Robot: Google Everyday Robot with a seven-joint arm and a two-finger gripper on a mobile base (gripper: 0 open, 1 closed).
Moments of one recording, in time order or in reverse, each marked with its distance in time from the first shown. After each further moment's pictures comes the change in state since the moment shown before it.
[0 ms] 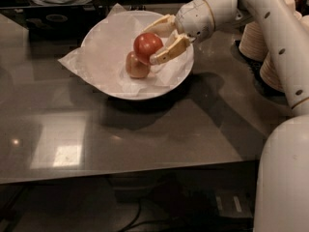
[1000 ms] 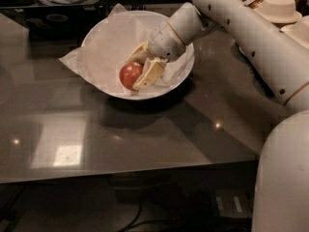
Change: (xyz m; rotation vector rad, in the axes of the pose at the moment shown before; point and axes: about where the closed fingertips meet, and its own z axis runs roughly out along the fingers) arm 0.052 0.011 0.077 -0.079 0.306 0.060
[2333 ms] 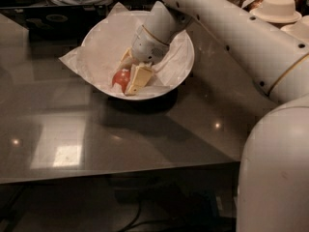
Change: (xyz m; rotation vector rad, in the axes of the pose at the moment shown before) arm 0.008 0.004 0.029 -0.056 0.269 0.034
